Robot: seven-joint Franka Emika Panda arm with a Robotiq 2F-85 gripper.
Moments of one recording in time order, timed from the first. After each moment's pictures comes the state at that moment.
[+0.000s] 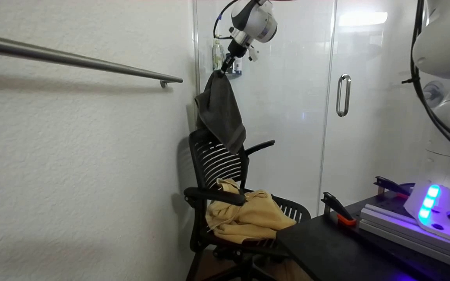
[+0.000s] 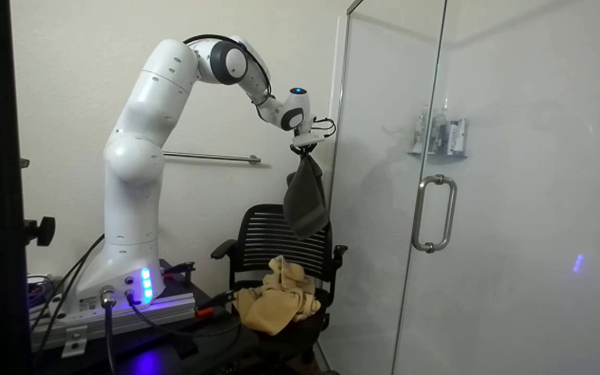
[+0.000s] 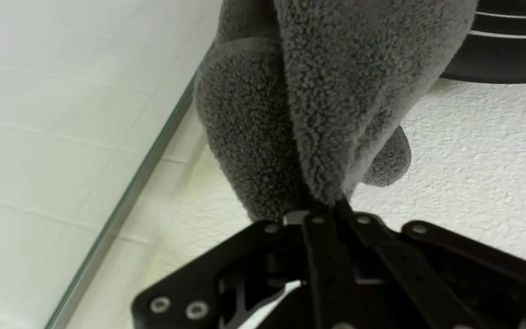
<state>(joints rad) -0.17 0.36 0.40 -1.68 0.22 2.69 -1.03</state>
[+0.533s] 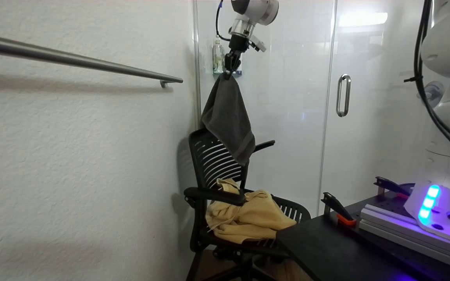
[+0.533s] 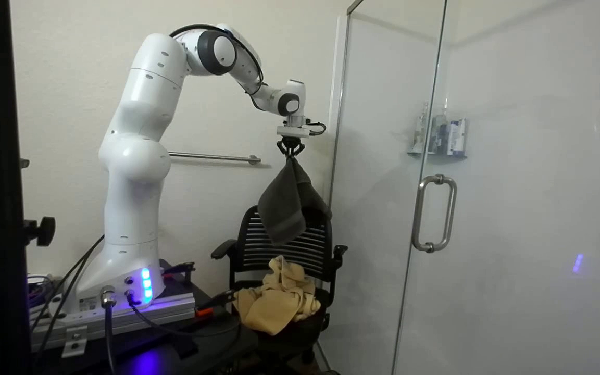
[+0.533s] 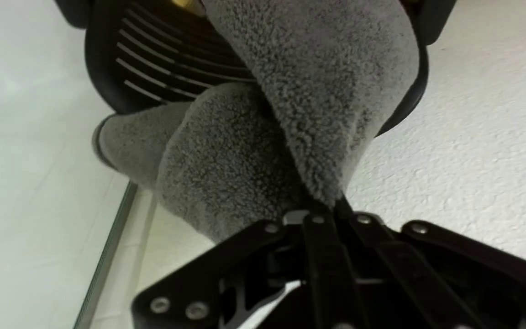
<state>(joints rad) -0.02 0.26 0.25 -1.66 0.18 2.21 -0.64</state>
